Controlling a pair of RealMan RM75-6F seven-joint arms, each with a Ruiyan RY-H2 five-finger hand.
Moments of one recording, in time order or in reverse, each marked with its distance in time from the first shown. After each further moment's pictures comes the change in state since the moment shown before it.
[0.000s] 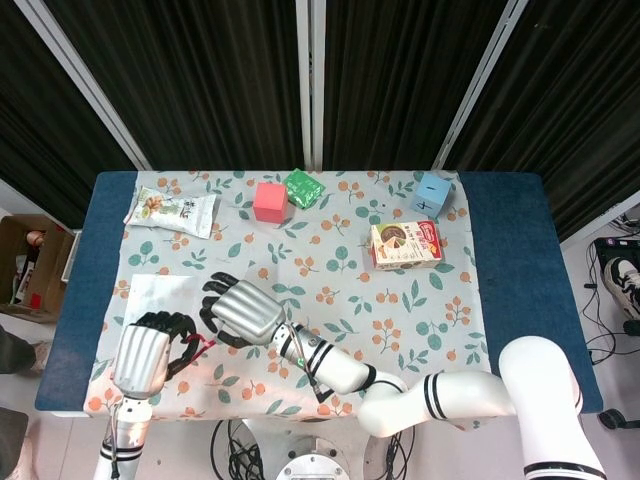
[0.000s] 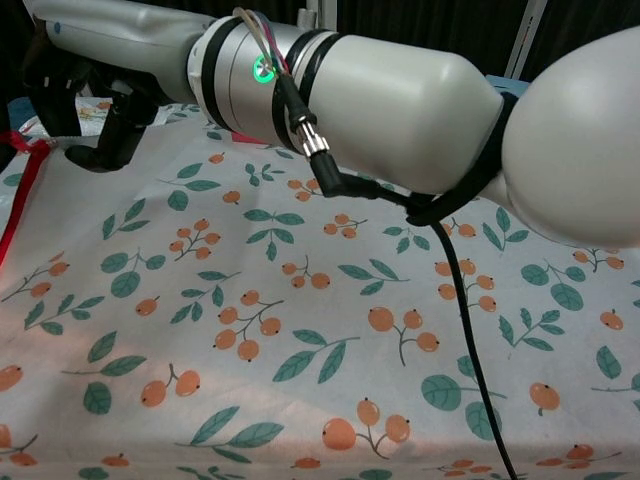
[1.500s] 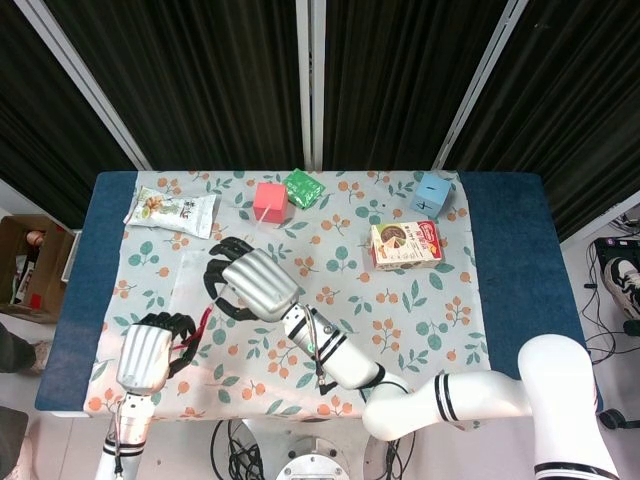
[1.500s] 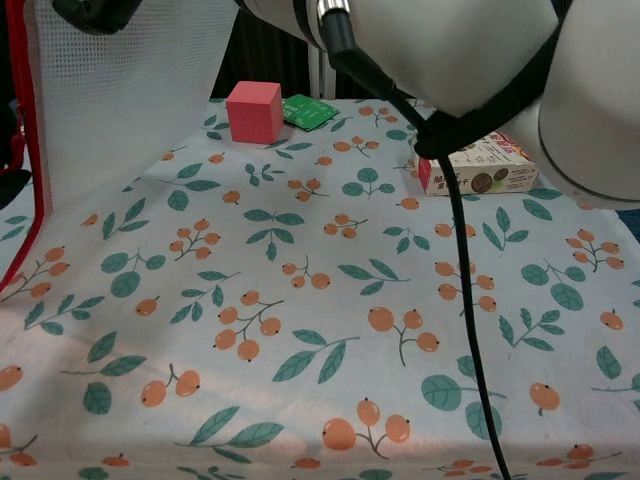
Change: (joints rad) left arm 0.006 -0.009 0.000 0.024 -0.061 -0.044 0.009; right arm -0.031 0.058 0.079 -0.114 0.056 0.177 -0.001
